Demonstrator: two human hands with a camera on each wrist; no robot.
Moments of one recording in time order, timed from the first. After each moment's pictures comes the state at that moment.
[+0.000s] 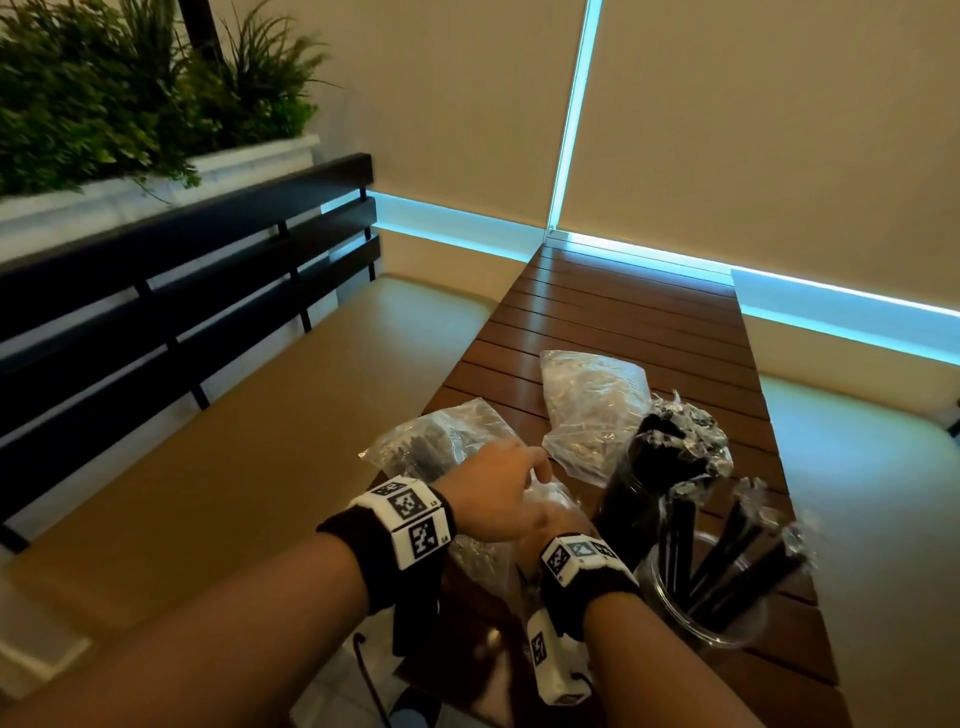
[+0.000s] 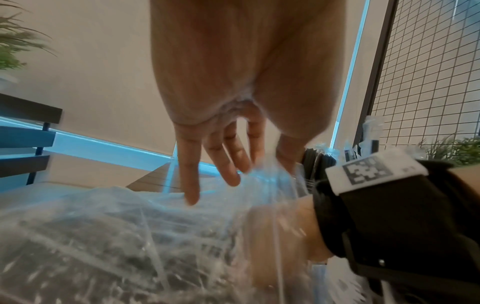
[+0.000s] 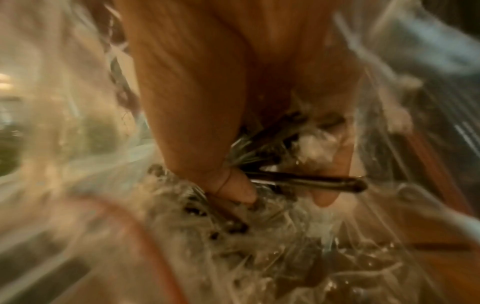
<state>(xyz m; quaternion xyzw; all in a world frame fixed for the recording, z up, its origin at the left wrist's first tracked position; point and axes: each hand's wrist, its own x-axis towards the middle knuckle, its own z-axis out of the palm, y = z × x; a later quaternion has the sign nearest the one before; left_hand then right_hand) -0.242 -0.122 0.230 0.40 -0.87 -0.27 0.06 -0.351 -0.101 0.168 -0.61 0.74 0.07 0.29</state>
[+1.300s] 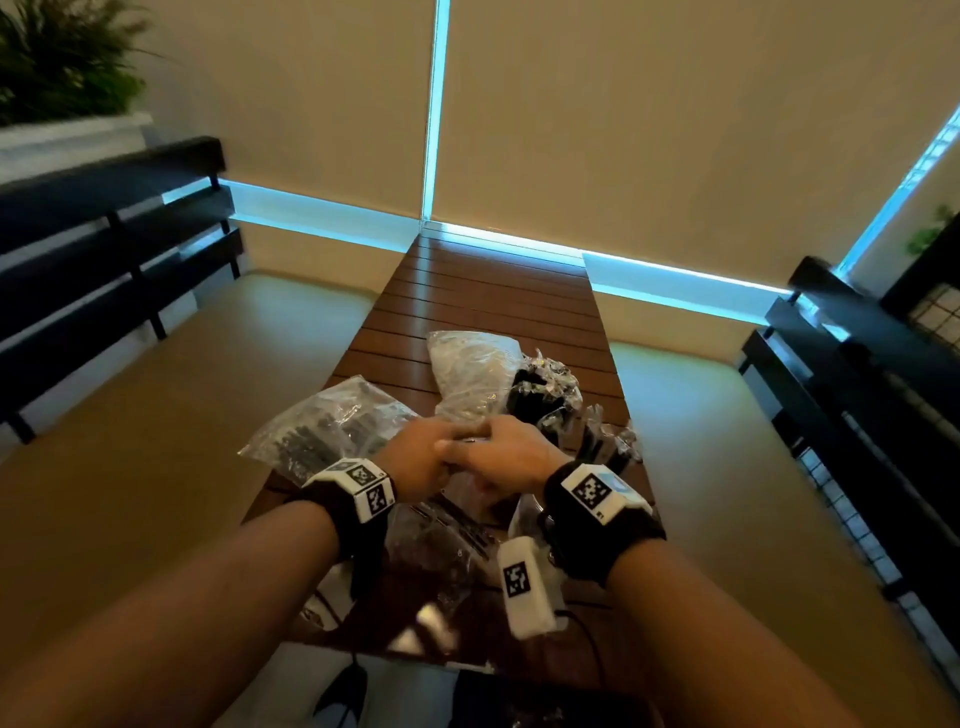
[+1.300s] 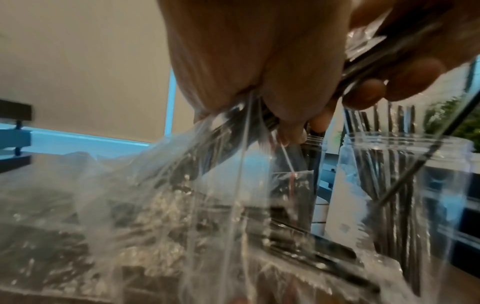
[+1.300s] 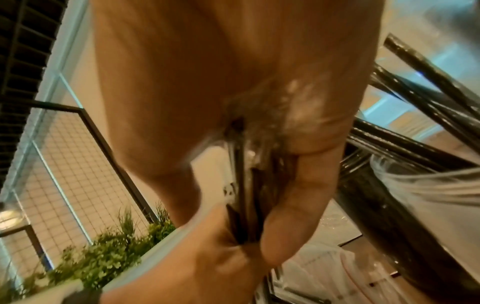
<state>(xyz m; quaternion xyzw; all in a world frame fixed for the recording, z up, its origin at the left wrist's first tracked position) -0.267 -0.119 0.198 0.25 -0.92 -0.25 0.19 -0.395 -0.035 0.257 -0.55 0.75 -0.19 0.31</state>
